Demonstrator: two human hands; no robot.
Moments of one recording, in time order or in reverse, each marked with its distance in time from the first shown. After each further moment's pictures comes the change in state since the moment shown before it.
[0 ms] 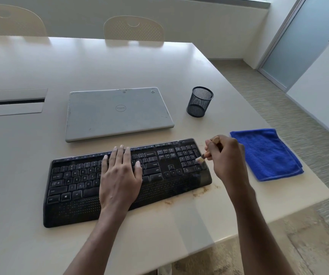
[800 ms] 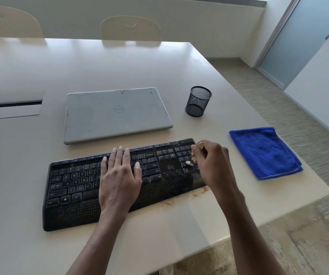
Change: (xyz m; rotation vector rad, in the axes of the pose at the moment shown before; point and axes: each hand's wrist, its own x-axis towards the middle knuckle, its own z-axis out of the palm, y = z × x) left_hand -0.001 0.000 -0.001 -0.003 -0.002 0.008; right_hand -0.016 -0.011 0.018 -0.110 -0.068 -0.083
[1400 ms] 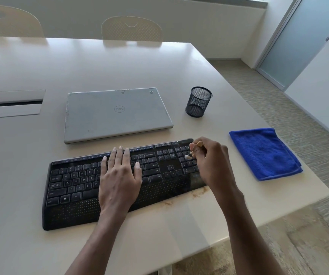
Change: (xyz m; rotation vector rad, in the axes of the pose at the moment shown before) left_hand 0.000 0.000 -0.001 0.003 -0.001 -0.002; right_hand 0.001 -0.001 -0.001 0.027 -0.029 -0.033
